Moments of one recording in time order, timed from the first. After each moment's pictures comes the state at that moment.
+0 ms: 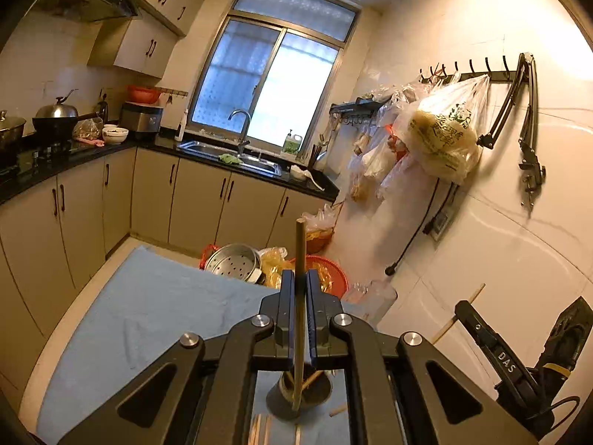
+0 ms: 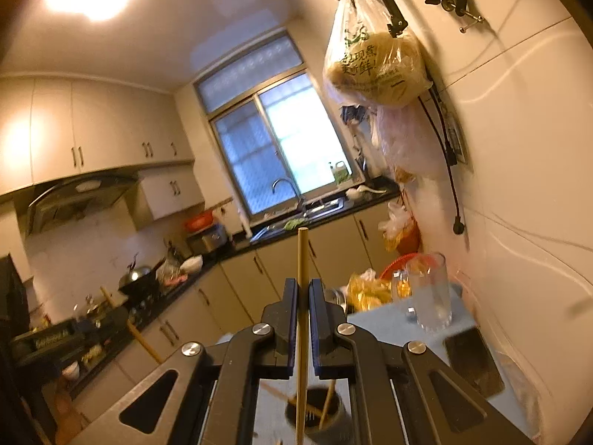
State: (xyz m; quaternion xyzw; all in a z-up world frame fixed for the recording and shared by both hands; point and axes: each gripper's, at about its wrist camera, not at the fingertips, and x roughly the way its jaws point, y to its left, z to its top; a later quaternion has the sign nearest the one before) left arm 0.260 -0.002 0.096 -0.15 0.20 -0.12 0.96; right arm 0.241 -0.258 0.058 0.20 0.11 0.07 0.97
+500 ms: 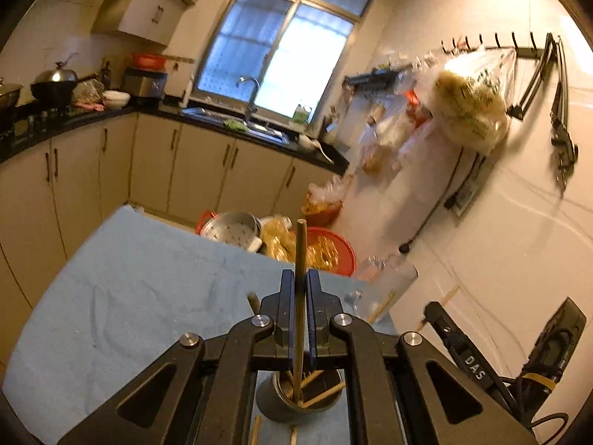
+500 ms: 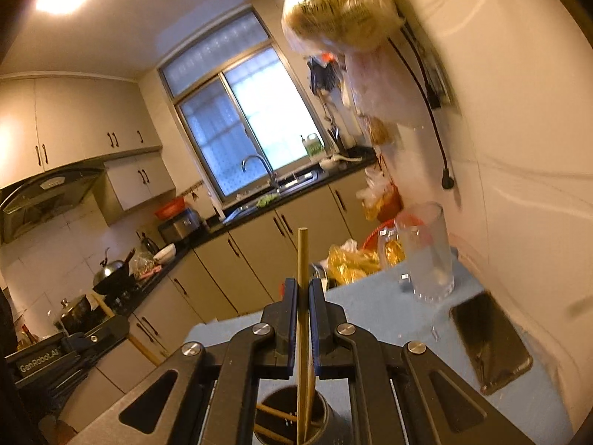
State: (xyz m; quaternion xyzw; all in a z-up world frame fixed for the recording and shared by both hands) left arm 0.308 -0.034 0.022 -0.16 0.26 -0.11 0.94; right arm 0.307 -0.256 -0.016 0.22 0.17 0.03 0.96
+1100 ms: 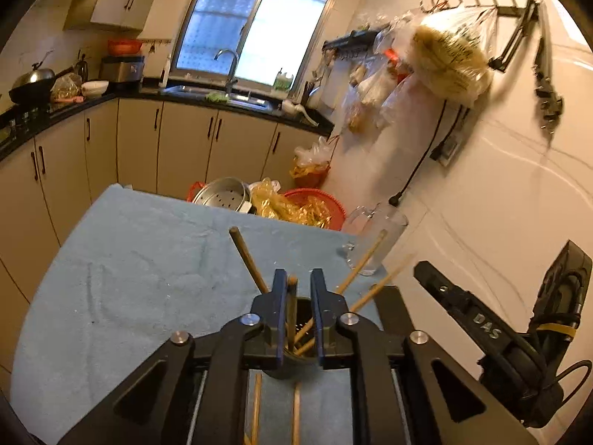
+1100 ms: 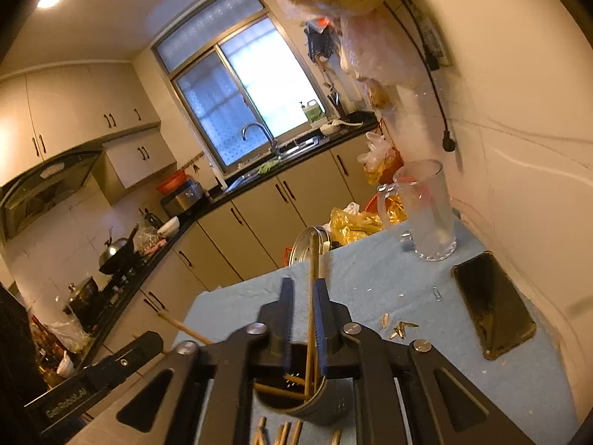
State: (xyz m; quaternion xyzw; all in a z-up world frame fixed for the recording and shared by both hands) left arm 0.280 -0.046 0.014 -0.12 0.30 -0.15 0.93; right arm 0.291 -0.260 -0.028 0.24 0.23 0.06 0.94
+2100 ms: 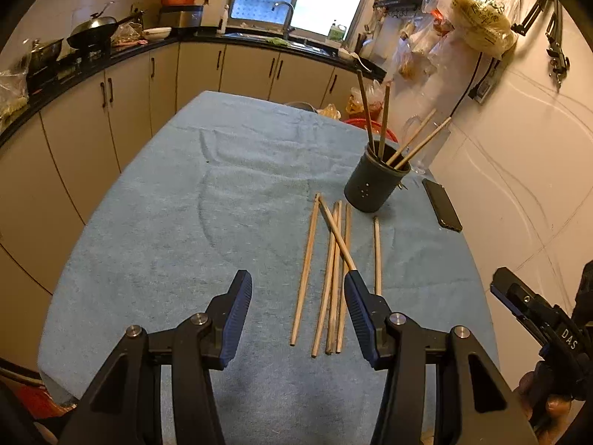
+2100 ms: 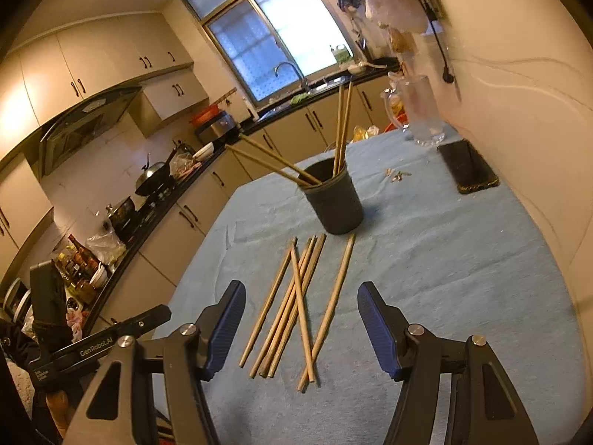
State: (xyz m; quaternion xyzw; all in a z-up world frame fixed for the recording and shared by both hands) left arm 0.108 0.045 -0.059 -0.12 0.42 -0.07 0.90; right arm 0.095 -0.230 -0.078 0.21 0.33 0.14 0.91
